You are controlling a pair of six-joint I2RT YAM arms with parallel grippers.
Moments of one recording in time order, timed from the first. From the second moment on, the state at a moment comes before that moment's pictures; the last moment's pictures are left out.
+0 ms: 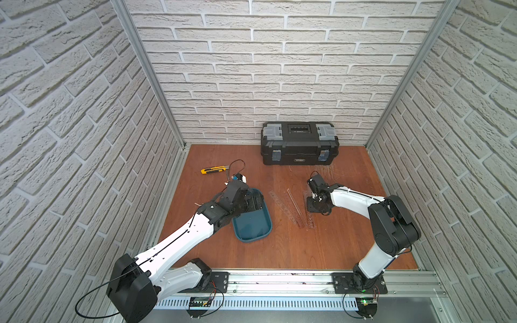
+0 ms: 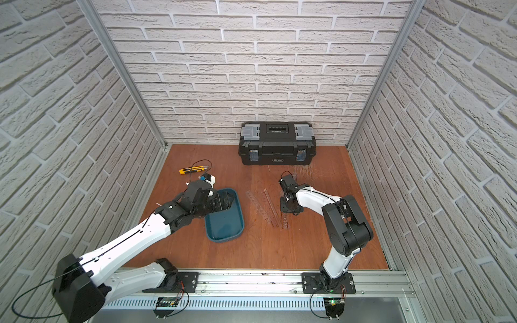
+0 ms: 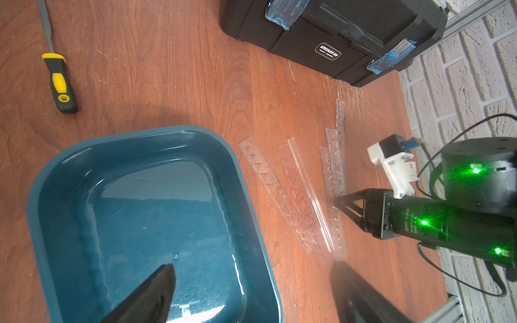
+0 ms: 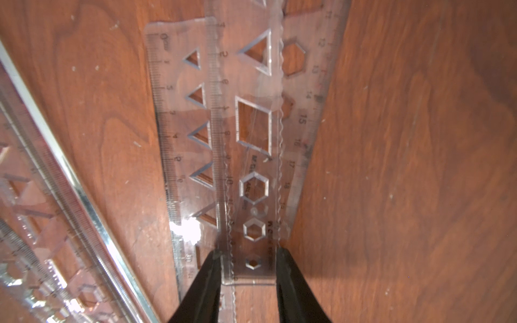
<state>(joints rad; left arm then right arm) -0.66 1.10 0.82 -0.45 -0.04 -0.72 0.37 1.70 0.97 -0.61 0.09 0.45</state>
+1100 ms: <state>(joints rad) -0.64 1.15 0.83 -0.39 0.07 -0.71 0.54 1.45 1.16 -0.90 0.08 0.43</state>
